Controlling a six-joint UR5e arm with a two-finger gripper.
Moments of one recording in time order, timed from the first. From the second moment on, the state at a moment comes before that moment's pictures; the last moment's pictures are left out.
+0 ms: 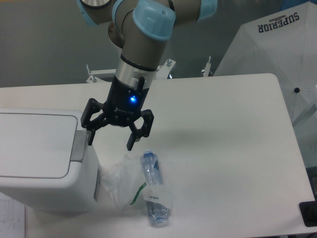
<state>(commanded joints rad) 2.36 -1.75 -1.60 -0.93 1.03 0.08</state>
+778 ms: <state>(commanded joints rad) 2.34 -1.76 -1.60 -0.93 1.04 0.08</state>
